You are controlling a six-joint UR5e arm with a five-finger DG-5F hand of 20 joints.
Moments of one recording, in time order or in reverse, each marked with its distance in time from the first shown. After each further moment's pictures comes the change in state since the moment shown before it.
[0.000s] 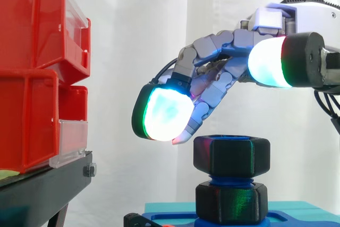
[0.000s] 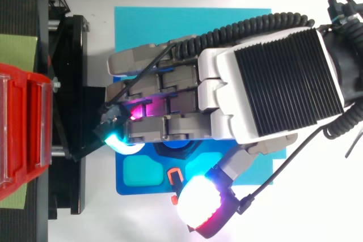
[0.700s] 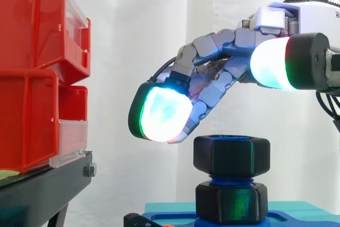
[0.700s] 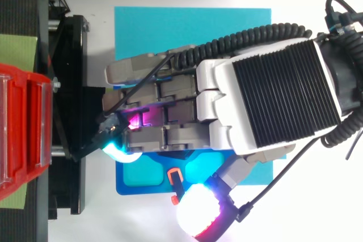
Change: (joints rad) arm 0.010 0.000 -0.005 0.004 0.003 -0.007
